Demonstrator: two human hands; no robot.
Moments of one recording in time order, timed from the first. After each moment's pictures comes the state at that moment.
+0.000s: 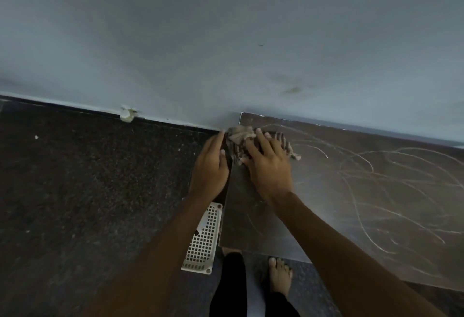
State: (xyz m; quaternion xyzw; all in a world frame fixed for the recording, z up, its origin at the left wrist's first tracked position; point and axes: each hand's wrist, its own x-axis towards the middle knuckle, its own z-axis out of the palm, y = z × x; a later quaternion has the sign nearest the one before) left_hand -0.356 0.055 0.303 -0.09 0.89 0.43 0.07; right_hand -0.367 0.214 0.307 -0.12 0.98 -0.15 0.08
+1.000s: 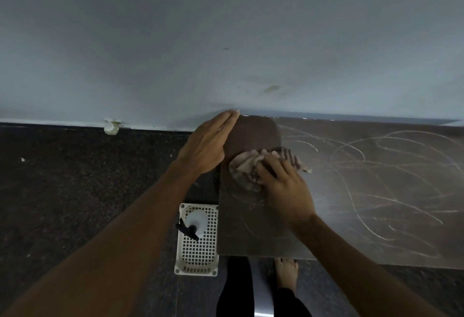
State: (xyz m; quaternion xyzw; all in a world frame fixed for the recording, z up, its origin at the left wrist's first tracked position) left_hand -0.435 0.056 0.317 0.24 0.94 0.19 0.15; right_hand -0.326 0.271 0.308 -0.13 0.98 -0.13 0.12
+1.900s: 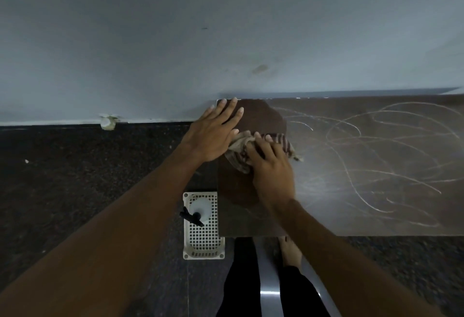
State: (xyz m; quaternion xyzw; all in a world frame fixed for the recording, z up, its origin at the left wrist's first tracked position) left_hand -0.436 0.074 0.314 0.30 0.92 0.03 0.24; right_hand -0.321 0.236 0.318 -0.01 0.98 -0.18 0.09
